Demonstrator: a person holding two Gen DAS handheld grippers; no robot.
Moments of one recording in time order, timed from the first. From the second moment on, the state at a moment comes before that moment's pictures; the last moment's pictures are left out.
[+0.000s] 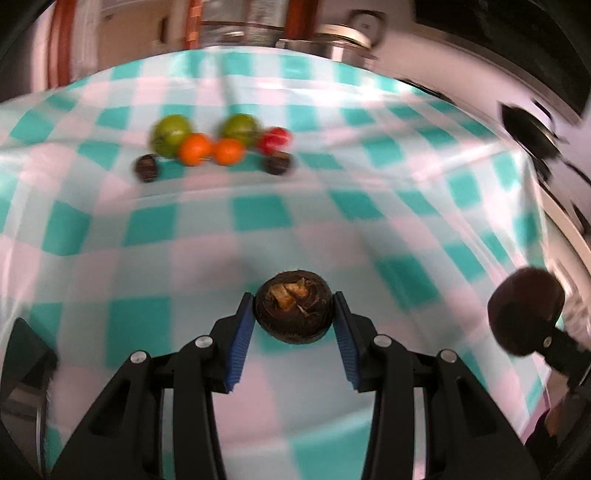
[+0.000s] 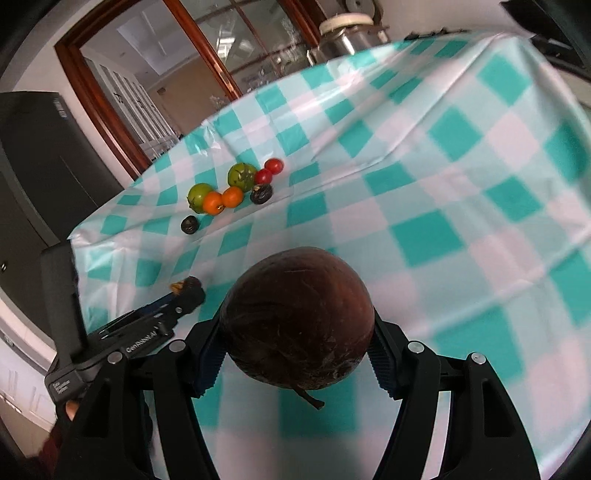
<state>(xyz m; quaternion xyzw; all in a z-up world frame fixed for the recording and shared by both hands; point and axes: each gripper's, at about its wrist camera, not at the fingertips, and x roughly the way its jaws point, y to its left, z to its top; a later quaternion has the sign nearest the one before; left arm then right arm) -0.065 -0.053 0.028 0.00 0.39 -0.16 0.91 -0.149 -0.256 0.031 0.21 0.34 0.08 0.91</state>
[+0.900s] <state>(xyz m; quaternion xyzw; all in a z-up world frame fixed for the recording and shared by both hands) -0.317 -0.375 -0.105 0.40 0.41 -0.49 0.66 -0.346 -0.492 -0.149 0.26 0.50 -0.24 0.79</state>
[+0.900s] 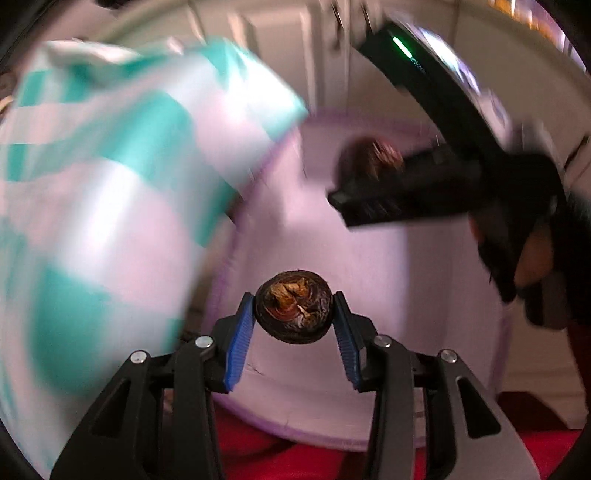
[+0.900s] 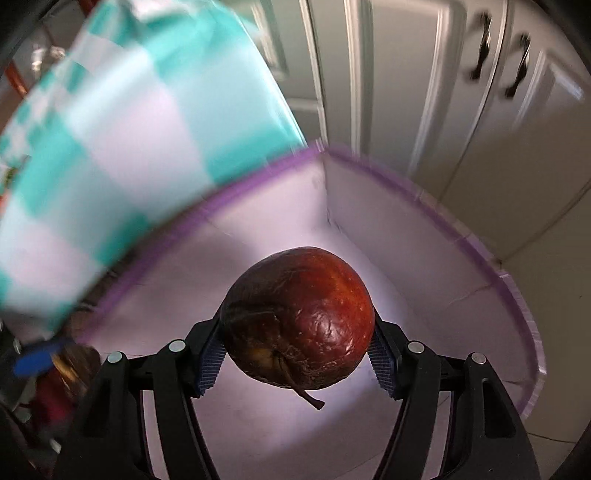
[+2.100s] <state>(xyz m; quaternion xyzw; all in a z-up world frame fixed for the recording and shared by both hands) -0.341 -0.324 -0.026 0.29 0.19 -0.54 0.77 -0.418 -0.469 -0.052 0.32 0.37 -0.29 0.82</state>
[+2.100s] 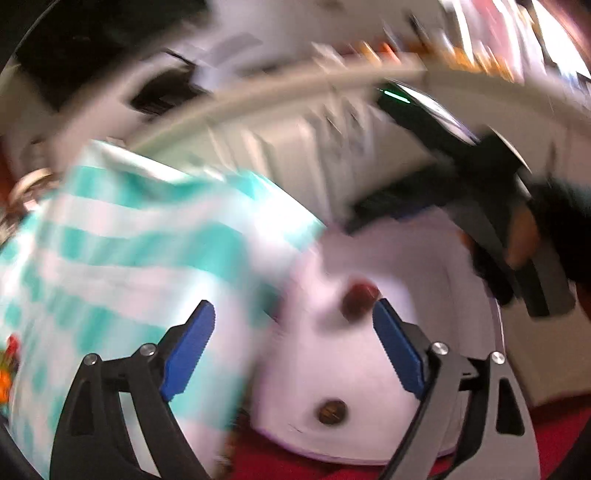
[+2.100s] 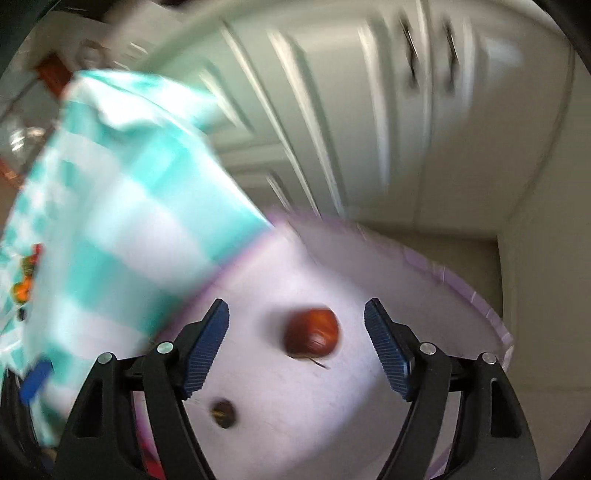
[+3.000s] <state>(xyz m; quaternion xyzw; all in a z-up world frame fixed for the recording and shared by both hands) 0.095 0.069 0.042 -0.19 0.32 0.03 0.93 0.040 -0.191 0.023 0.09 0.38 0.02 0.92</state>
